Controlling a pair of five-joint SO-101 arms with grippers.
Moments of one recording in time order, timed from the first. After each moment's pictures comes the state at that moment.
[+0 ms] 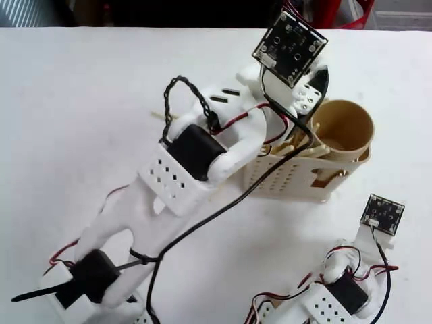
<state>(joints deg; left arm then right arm) 40.2 -5.3 -17.2 46.7 -1.0 47.2 -102.5 96.4 66.2 26.2</state>
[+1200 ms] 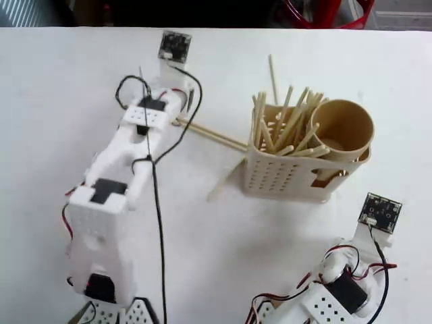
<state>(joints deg) 5.2 34.6 -5.3 24.1 -0.7 45.3 -102.5 96.4 66.2 26.3</state>
